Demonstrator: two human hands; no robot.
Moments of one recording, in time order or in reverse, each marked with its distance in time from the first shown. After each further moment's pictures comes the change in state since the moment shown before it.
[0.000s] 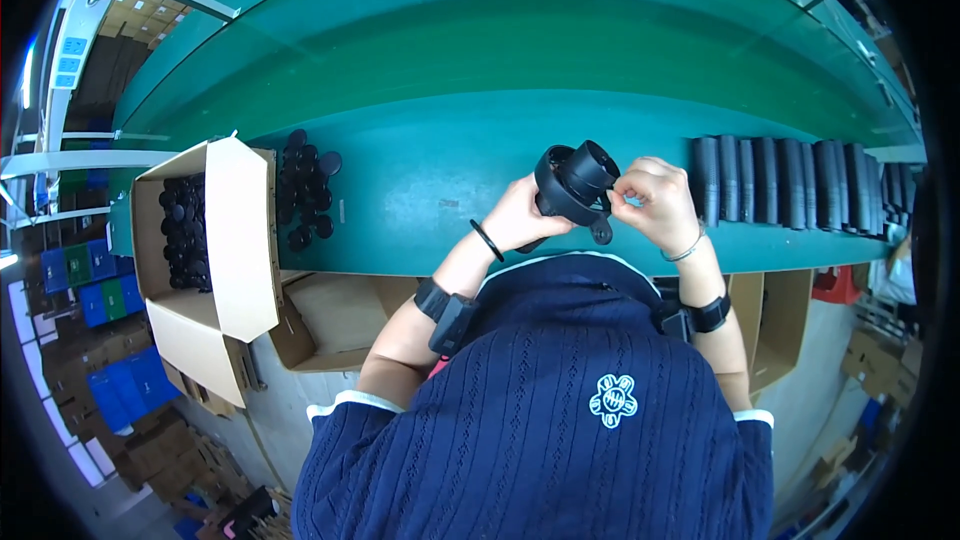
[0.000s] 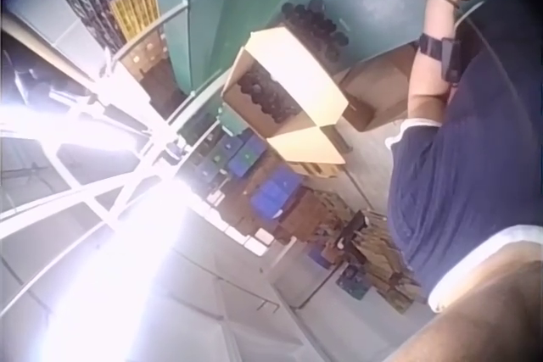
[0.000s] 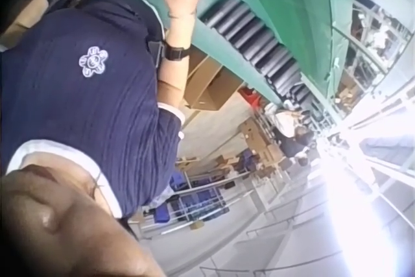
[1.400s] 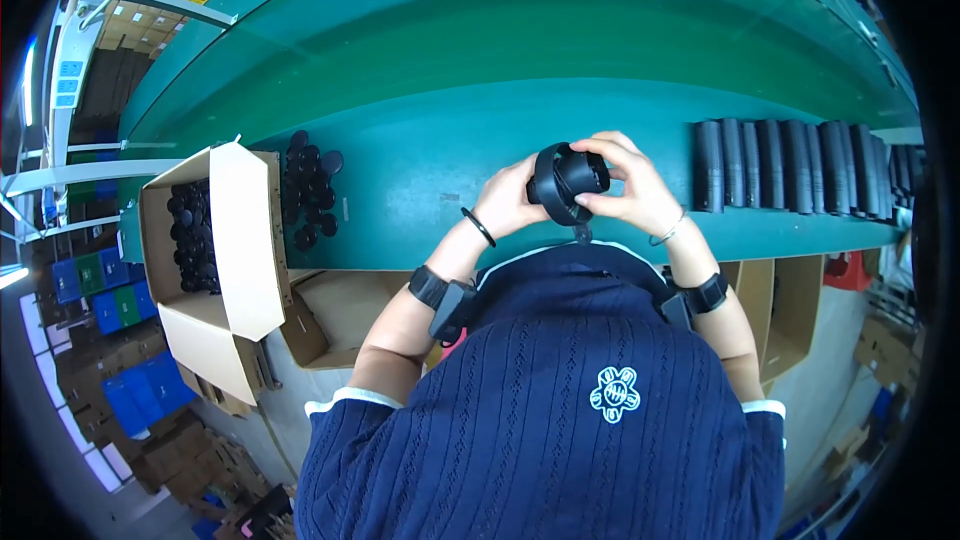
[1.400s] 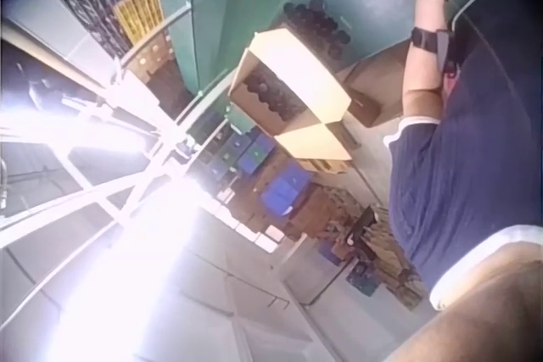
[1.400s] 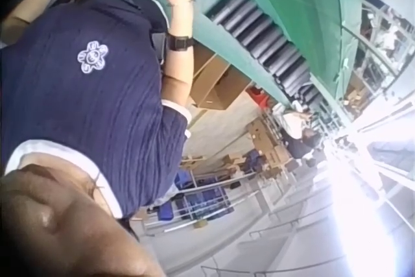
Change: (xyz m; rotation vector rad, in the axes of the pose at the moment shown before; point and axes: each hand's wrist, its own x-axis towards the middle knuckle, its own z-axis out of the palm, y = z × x) left_hand 0.000 -0.016 -0.013 0.383 0.050 0.041; right_hand -0.003 0.006 0.027 0.579 -0.178 0.349
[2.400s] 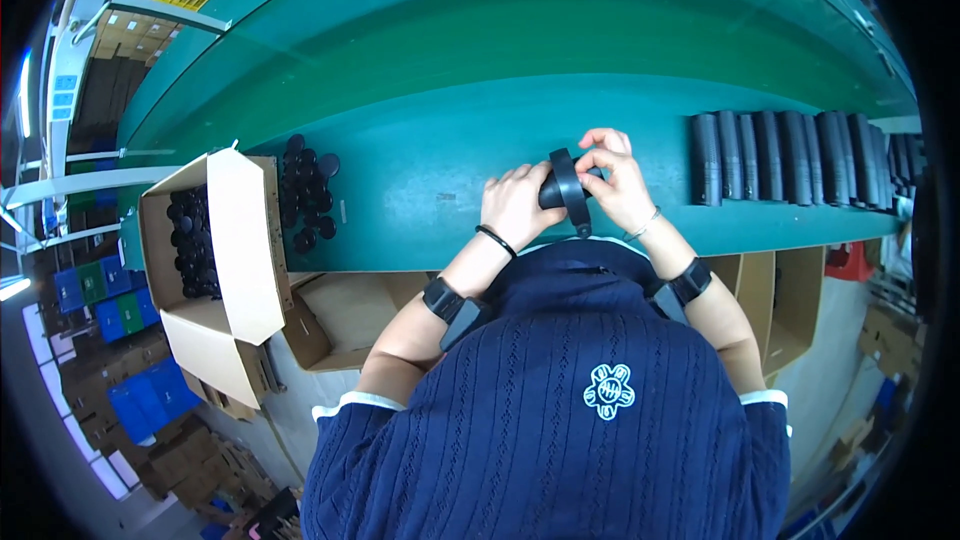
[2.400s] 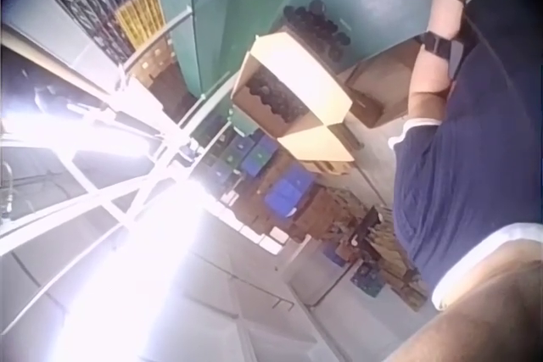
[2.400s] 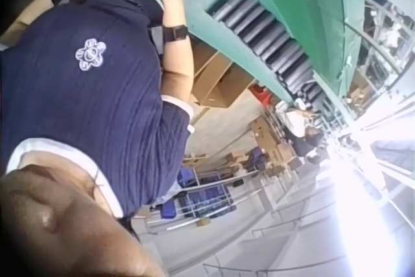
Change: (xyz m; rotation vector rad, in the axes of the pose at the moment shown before) left_hand -0.009 0.034 0.020 0.659 0.139 -0.157; right_hand -0.001 0.041 0.021 -0.227 0.218 -0.085
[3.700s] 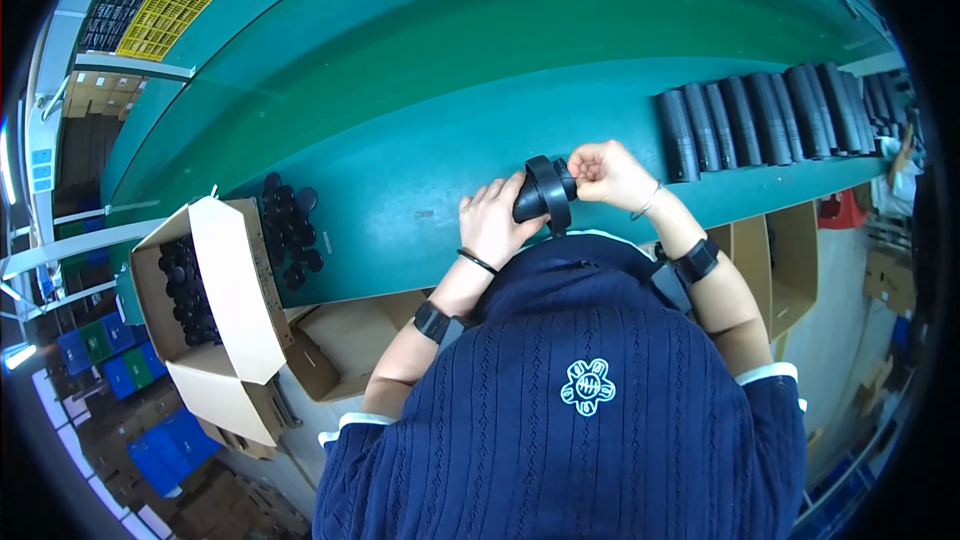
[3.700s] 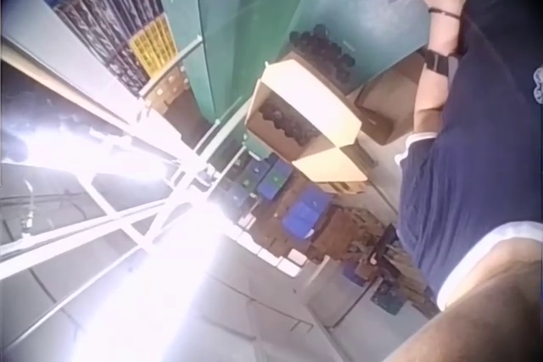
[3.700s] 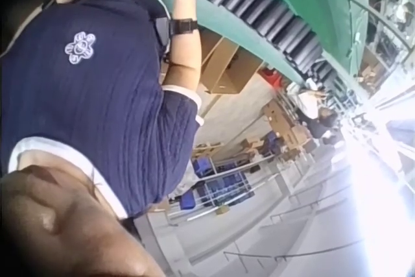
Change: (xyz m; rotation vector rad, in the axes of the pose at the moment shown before) left_hand -0.010 -0.001 0.014 0.002 0.090 0.085; right_hand -0.005 0.012 -0.040 0.173 -0.320 0.316
